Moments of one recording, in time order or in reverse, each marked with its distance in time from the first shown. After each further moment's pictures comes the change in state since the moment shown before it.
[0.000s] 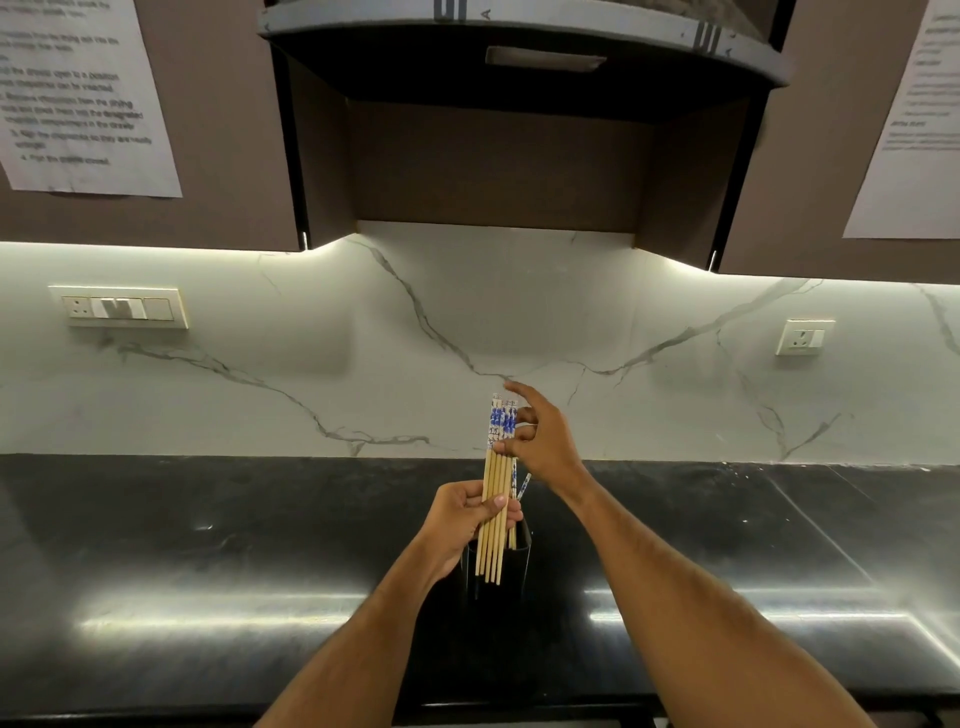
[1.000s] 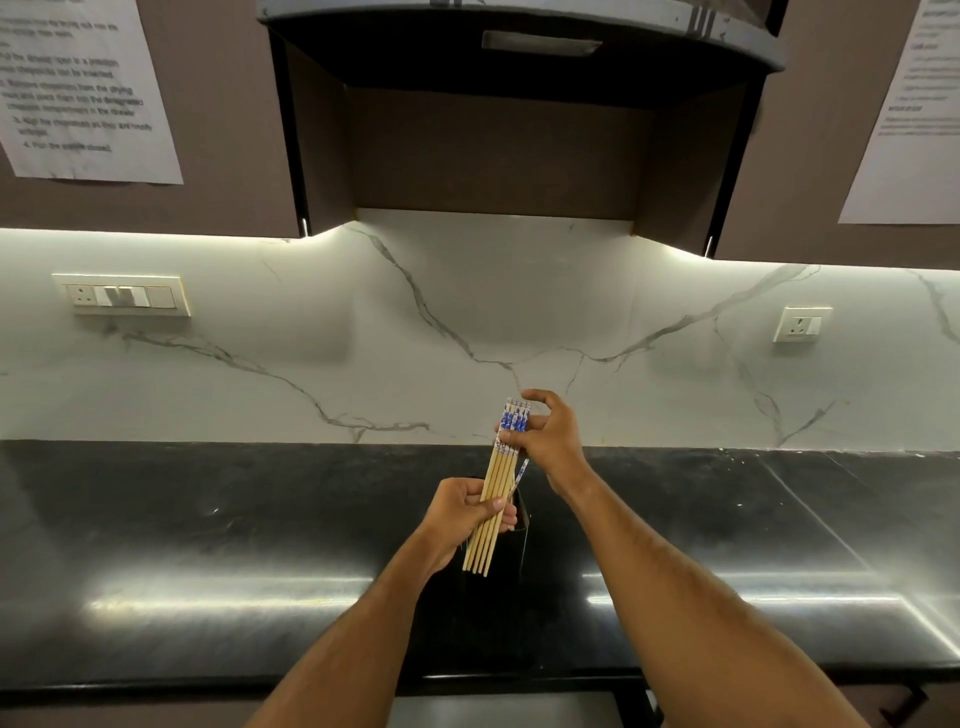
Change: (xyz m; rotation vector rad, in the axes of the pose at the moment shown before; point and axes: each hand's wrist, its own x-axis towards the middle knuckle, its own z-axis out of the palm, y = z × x) left_hand -0.008 -0.009 0.002 0.195 0.000 0.003; right_hand -0.015 0.006 0.000 0.172 0.134 0.235
